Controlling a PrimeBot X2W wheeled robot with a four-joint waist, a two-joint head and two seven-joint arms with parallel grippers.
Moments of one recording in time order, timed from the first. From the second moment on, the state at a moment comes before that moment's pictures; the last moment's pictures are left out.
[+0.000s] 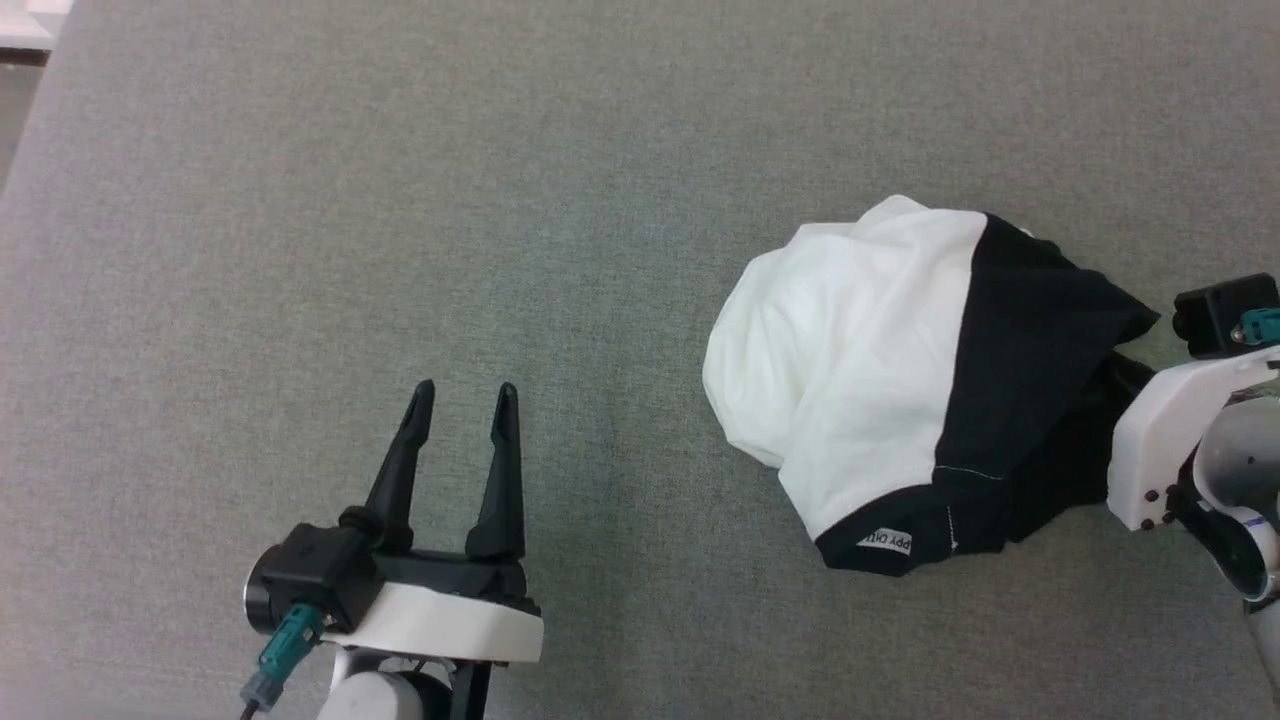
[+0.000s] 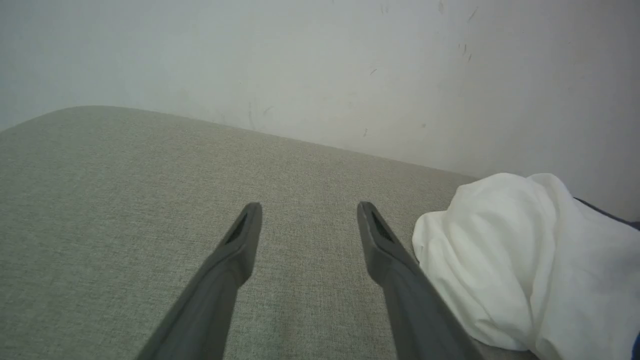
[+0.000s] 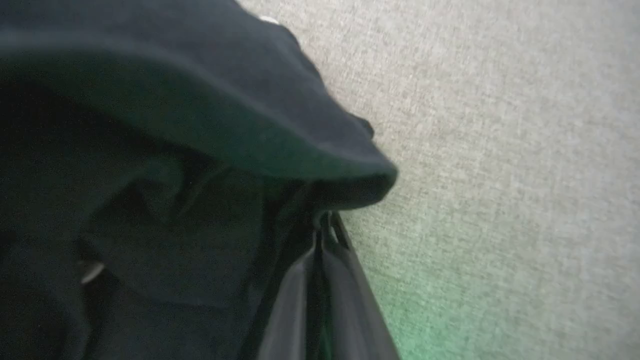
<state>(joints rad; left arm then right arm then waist) -0.04 0.07 -0.21 -0.08 -0.28 0.03 -0.26 -0.36 -0.43 0.14 0.24 0.39 0.13 0.45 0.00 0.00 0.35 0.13</state>
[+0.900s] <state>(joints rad) 0.07 0.08 -0.13 -0.10 -0.26 0.01 -0.25 -0.24 -0.66 -0.12 0.44 0.25 0.13 0.35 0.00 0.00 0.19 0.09</state>
